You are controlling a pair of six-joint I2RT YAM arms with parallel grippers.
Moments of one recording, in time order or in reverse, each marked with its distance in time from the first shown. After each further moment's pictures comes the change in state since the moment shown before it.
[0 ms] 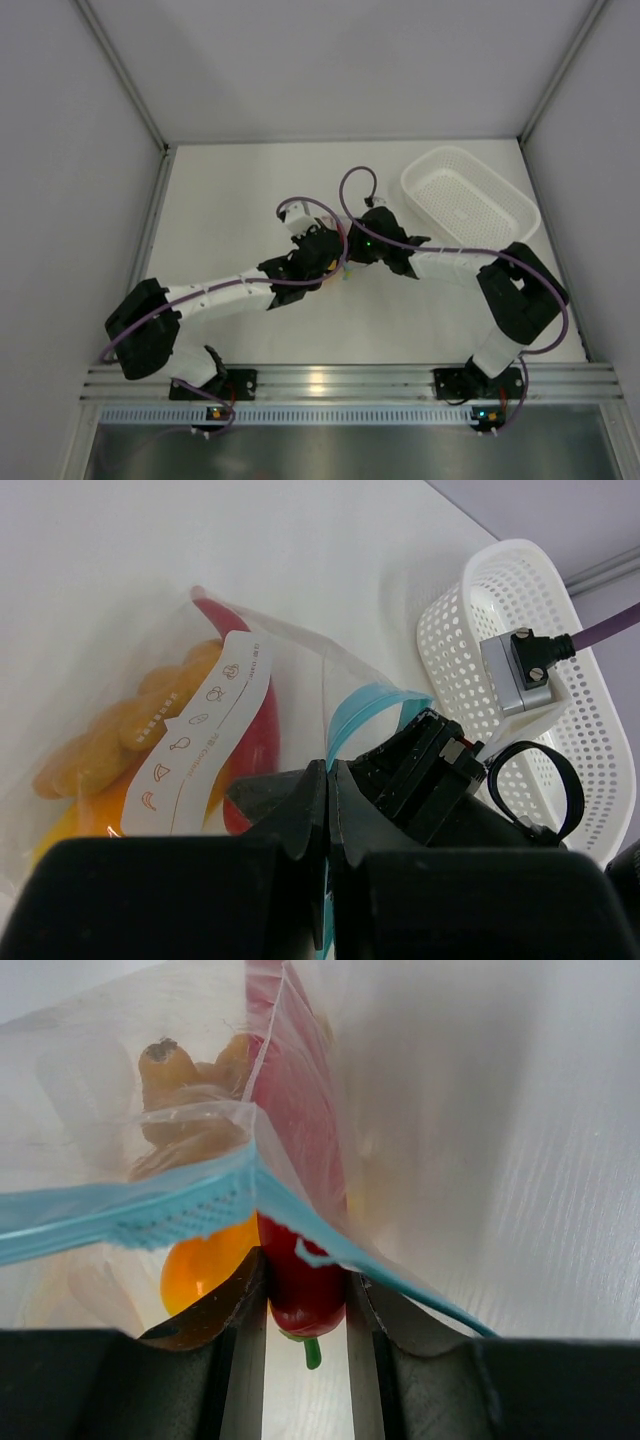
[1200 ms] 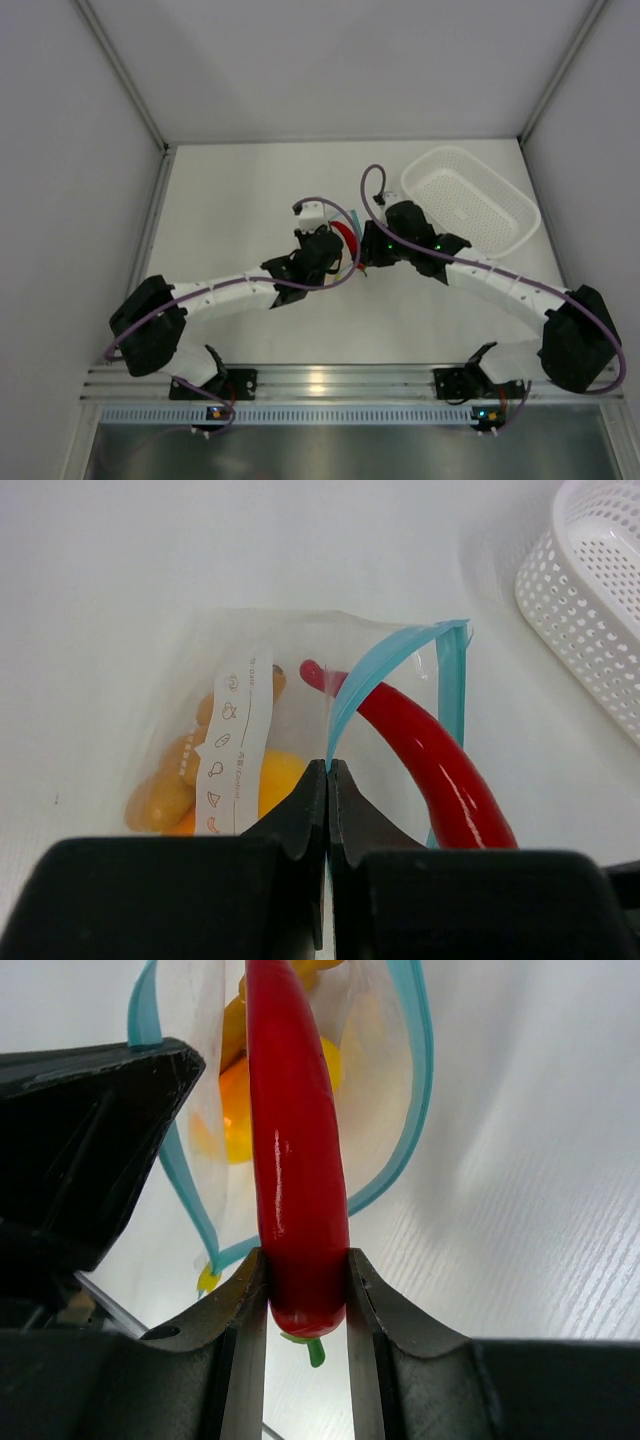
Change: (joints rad) left arm 0.004 0.029 0.002 0.002 -0.031 0.389; right arm -0.016 -0.320 0.015 -0.349 -0.093 -0.225
